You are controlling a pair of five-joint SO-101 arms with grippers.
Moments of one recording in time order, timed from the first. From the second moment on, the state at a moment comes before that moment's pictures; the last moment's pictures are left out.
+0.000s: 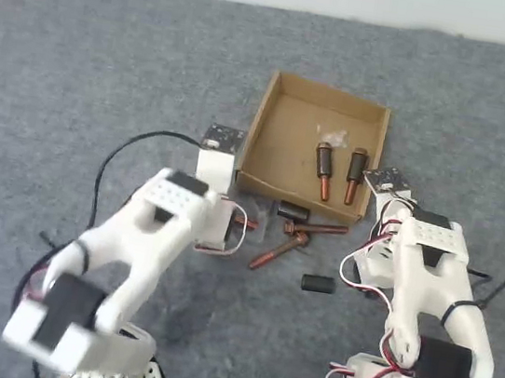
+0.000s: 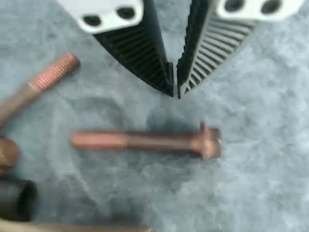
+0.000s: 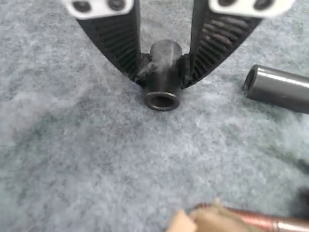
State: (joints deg) left arm 13.5 -4.4 47.4 55.2 17.2; right arm 4.6 -8.2 48.4 59.9 24.5
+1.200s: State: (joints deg) left arm 10.8 0.2 36.4 52.9 25.5; right arm 4.6 -8.2 48.4 59.9 25.7
